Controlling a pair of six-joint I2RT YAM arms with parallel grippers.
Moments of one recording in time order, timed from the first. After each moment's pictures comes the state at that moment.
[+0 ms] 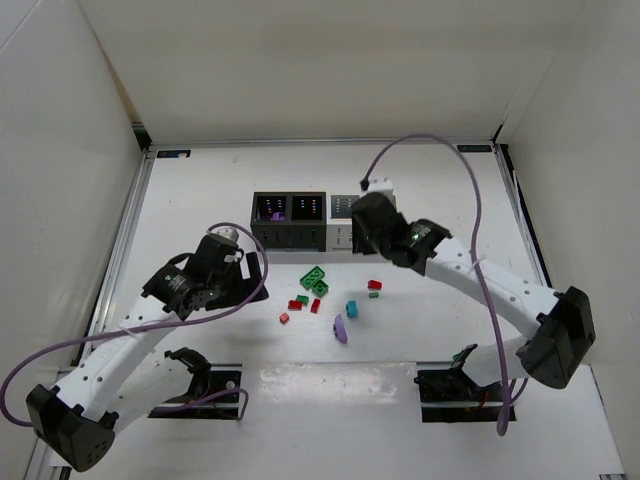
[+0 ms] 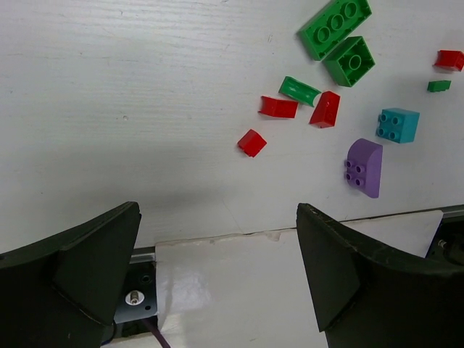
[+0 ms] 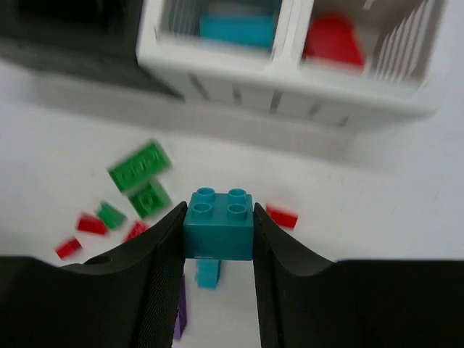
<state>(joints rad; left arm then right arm) -0.57 0.88 0.84 -0.95 -0.06 -0.67 0.89 1.36 1.12 -0.63 0.38 0.54</state>
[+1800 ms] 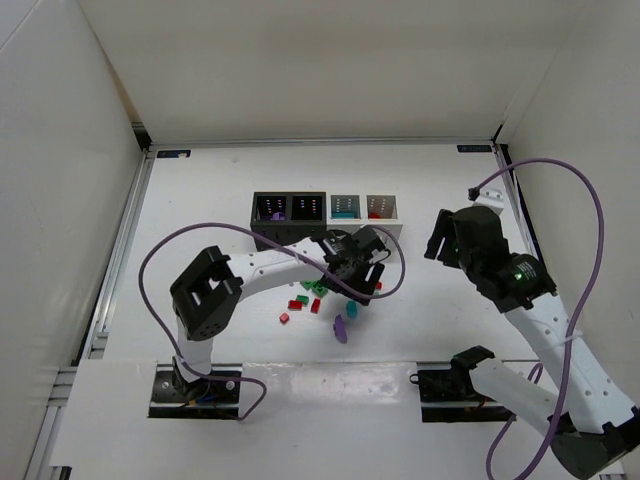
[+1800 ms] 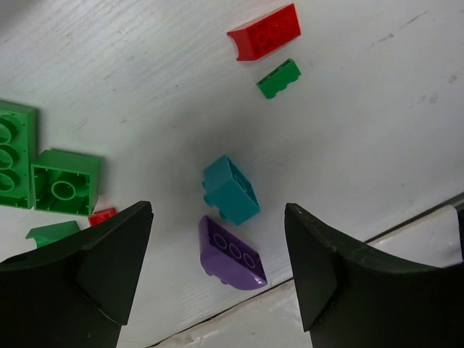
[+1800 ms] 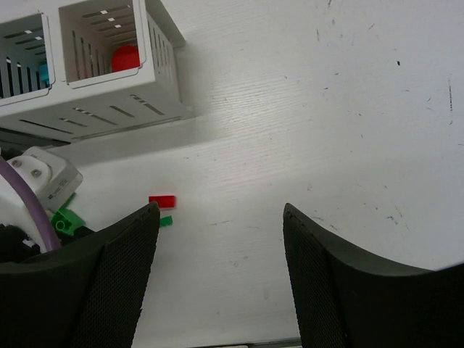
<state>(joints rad) -1.05 1.89 1.44 -0.71 -0.06 -0.50 0.49 0.86 1.04 -0.87 0.39 0.50</state>
